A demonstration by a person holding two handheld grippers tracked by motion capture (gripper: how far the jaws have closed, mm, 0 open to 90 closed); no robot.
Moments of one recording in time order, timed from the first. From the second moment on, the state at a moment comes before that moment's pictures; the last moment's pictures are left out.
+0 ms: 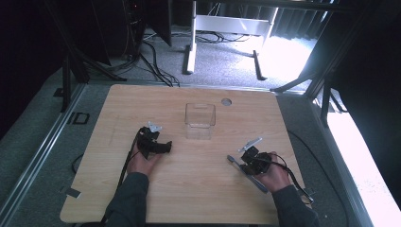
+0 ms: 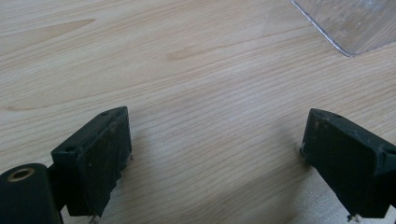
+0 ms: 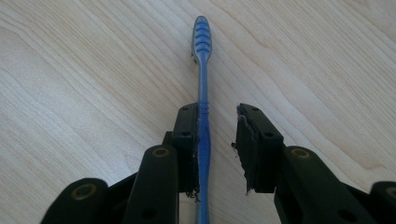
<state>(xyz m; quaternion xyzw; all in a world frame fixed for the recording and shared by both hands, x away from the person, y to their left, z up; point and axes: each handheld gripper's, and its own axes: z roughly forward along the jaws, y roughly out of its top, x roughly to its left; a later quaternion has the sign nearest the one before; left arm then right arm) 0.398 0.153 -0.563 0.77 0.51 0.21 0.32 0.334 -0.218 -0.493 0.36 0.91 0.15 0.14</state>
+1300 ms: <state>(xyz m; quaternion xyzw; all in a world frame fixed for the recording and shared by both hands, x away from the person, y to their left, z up) 0.398 0.153 -0.563 0.77 0.51 0.21 0.32 0.347 -0.209 -0.504 0.36 0.92 0.10 0.10</state>
